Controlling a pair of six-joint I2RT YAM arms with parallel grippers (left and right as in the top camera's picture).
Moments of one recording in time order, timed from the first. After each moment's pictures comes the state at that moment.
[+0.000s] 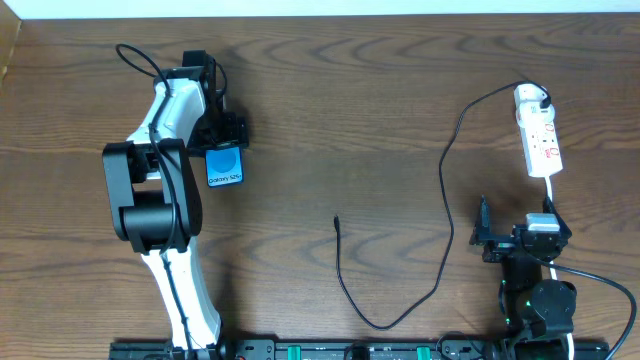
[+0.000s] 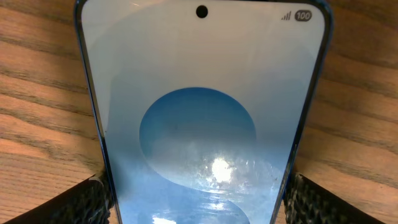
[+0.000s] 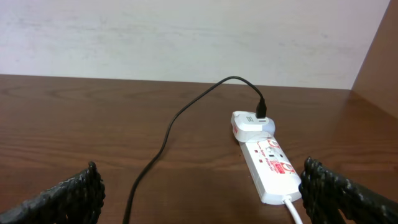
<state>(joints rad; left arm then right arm) 0.05 2.22 1.67 -0.99 0.02 -0.14 0.09 0.01 0.01 -0.06 0.14 -0.05</state>
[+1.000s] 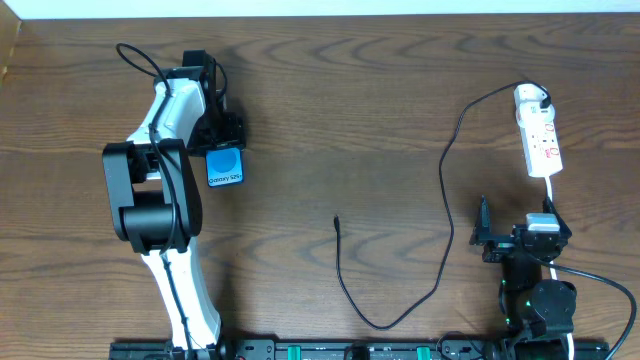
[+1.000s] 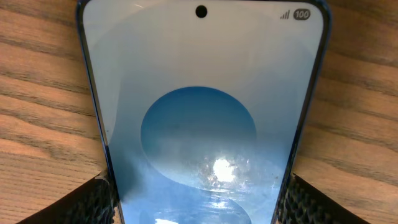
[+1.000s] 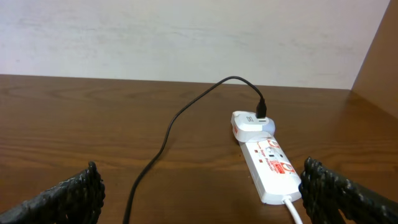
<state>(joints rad) 0.05 2.22 1.67 -0.99 0.02 -0.12 0.09 0.01 0.01 -0.06 0.14 -0.05</state>
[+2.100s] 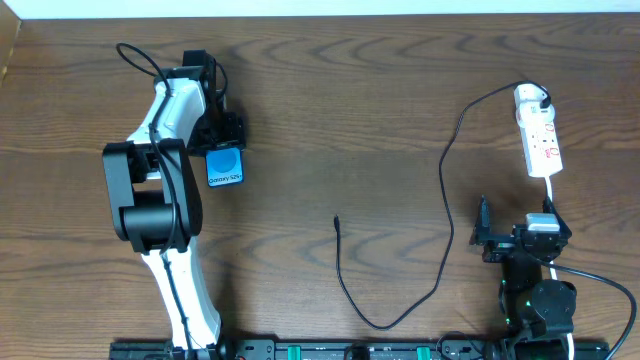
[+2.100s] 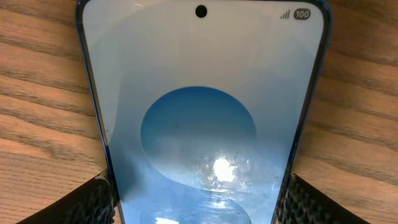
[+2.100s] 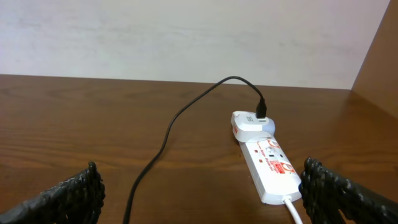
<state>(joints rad) 0.05 2.22 1.67 -1.00 0.01 -0.12 0.09 0.01 0.01 -0.06 0.14 -0.05</state>
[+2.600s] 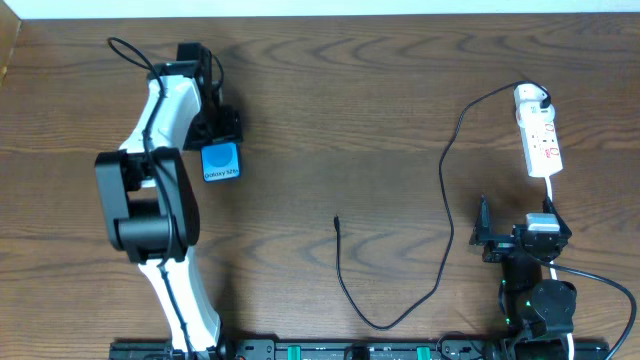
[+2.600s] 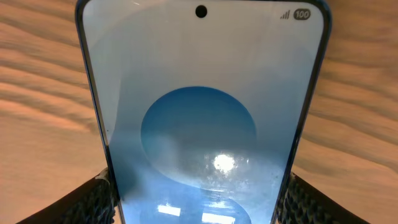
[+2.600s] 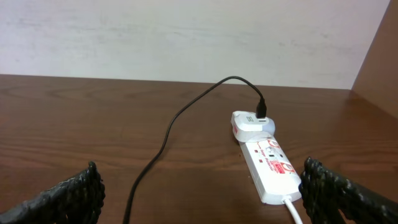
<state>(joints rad) 0.05 2.13 1.68 -1.02 0.00 -0.12 0.09 0.01 0.01 -0.06 0.14 -0.05</state>
